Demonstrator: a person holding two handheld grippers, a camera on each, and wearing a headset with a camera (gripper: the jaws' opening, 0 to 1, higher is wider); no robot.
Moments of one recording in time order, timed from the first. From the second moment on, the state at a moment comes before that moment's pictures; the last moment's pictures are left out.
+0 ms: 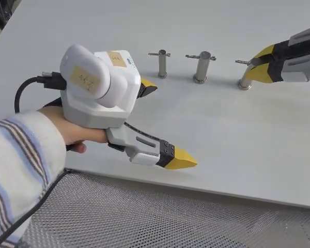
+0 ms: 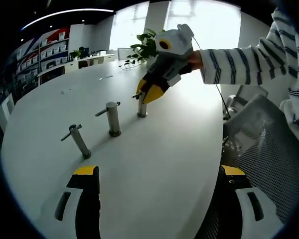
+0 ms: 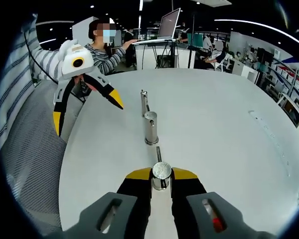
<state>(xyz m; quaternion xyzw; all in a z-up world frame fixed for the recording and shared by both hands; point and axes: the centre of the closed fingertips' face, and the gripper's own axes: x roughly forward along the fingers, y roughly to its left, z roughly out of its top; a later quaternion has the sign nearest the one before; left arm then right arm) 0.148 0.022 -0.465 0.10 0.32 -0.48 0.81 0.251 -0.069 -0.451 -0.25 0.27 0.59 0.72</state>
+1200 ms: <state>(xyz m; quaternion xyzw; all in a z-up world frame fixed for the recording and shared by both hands) 0.168 0.059 -0.428 -0.02 0.28 -0.38 0.88 0.205 -0.074 -0.396 -0.08 0.28 0.48 0.83</state>
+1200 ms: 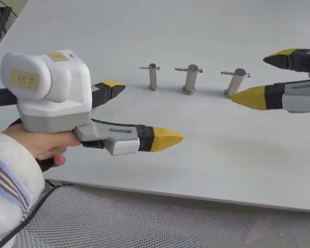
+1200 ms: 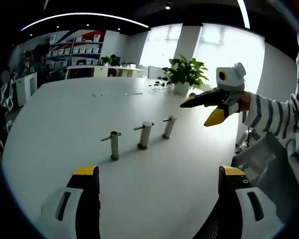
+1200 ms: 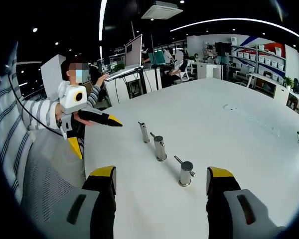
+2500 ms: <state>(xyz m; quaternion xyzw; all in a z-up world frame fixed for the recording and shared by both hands) 0.134 0.094 -0.431 -0.04 0.33 -0.33 0.88 0.157 -0.125 -0.416 0.01 0.36 0.36 0.86</state>
